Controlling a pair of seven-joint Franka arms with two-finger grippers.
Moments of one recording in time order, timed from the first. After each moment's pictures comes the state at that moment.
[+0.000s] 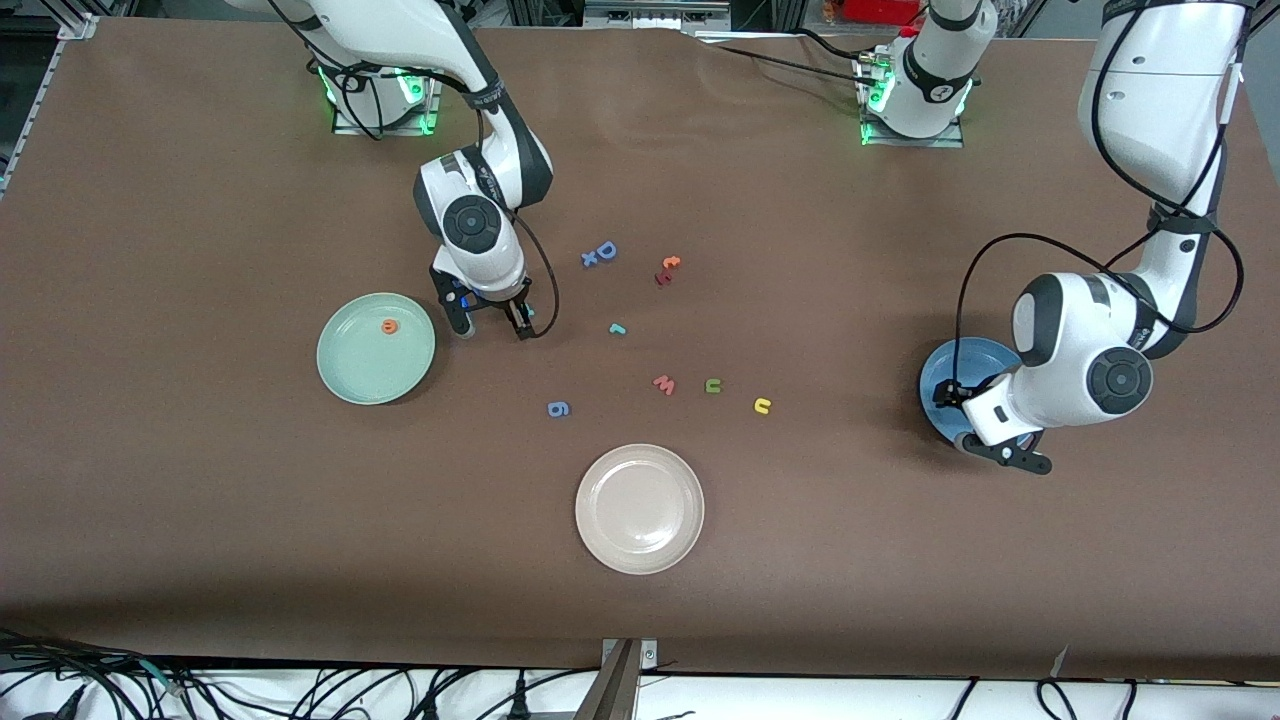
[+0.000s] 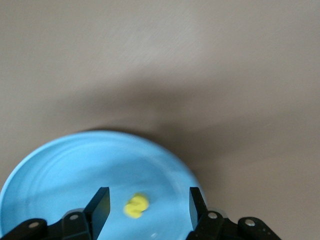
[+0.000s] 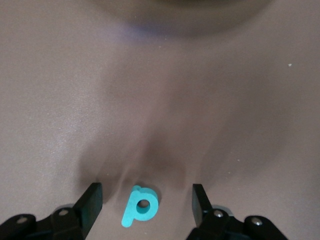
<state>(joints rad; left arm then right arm) -0.04 0.59 -0.01 -1.75 -0.02 2.20 0.25 0.84 0.48 -0.23 -2.14 0.18 2.51 1.61</state>
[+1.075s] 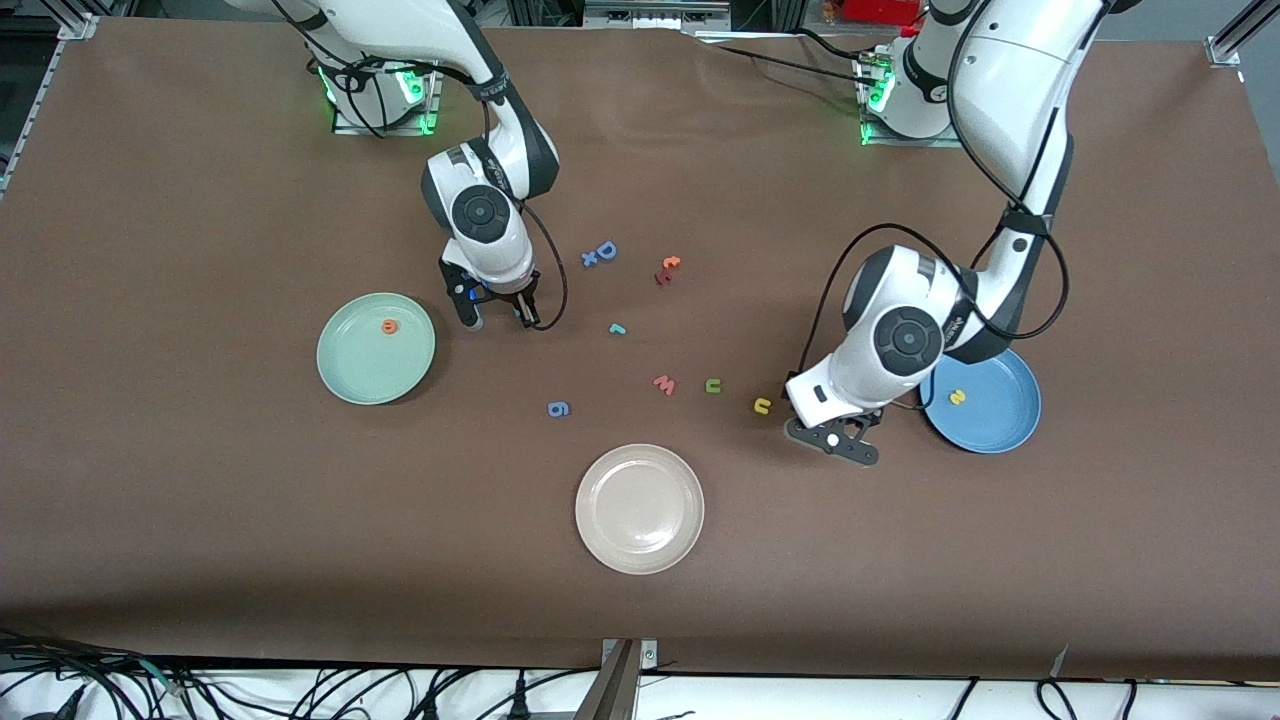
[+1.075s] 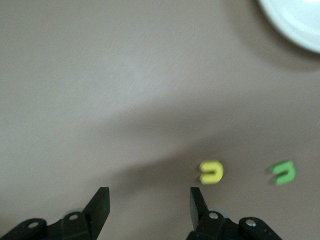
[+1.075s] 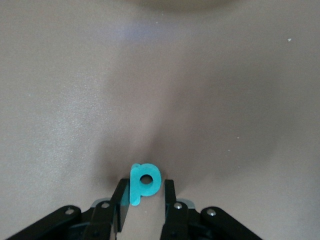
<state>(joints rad) -0.33 0.65 -0.06 -1.65 -0.02 2.31 -0.01 0.85 0.47 -0.21 -2.14 0.18 2.52 1.65</state>
